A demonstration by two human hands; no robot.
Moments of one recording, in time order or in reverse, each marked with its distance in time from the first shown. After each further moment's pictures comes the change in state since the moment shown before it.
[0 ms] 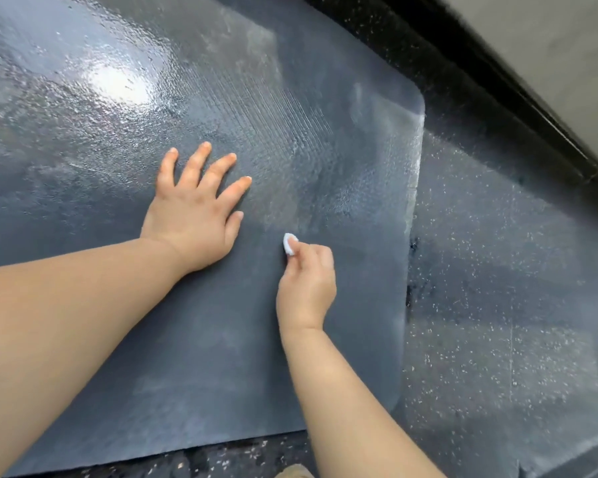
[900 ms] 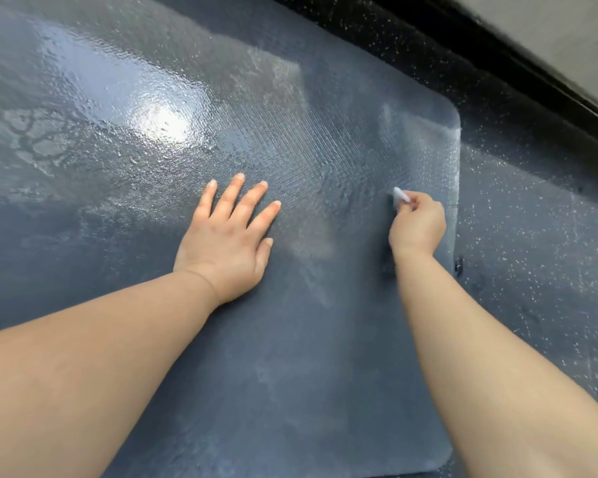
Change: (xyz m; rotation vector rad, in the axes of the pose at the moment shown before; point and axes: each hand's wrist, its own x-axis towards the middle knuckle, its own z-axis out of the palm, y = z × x) left_hand 0.002 0.001 -0.006 0.018 -0.025 0.027; right_hand 0.160 0.015 -0.029 -0.012 0.086 0.192
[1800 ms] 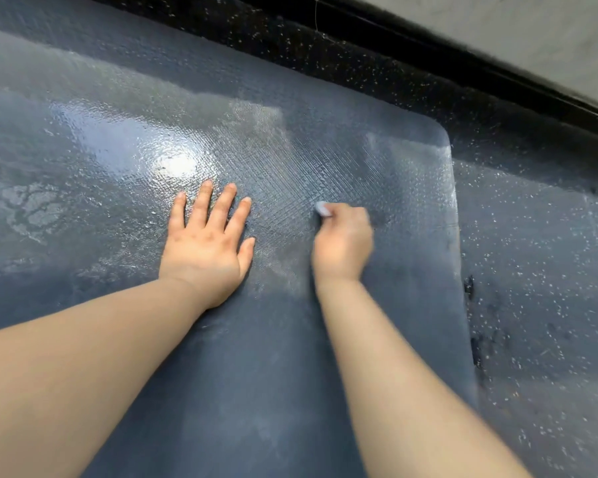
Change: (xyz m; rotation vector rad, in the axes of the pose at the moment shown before) left_hand 0.039 -0.022 -0.003 0.074 0.054 -0.127; right_hand -0.047 -0.049 0.054 0.041 -0.016 -0.195
